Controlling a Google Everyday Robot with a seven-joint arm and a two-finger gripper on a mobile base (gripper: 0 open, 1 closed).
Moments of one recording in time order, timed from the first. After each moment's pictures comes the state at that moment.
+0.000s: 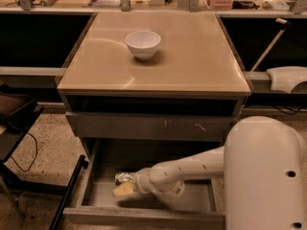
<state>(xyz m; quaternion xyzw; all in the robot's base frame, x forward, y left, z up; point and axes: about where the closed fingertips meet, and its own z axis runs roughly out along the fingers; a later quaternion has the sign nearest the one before) 0.532 0.098 0.373 -0.30 0.88 0.23 0.28</state>
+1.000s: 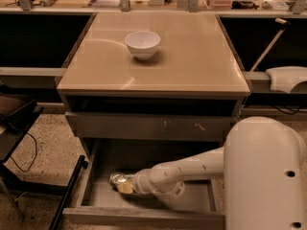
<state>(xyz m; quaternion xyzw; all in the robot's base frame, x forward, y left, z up) 0.529 0.098 0.369 -0.30 0.88 0.23 0.28</state>
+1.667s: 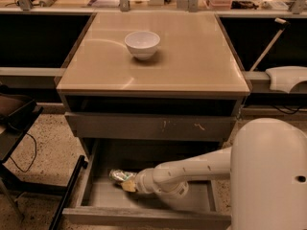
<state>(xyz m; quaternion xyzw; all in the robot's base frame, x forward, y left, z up) 0.529 0.087 0.377 -0.29 0.88 0.24 0.28</state>
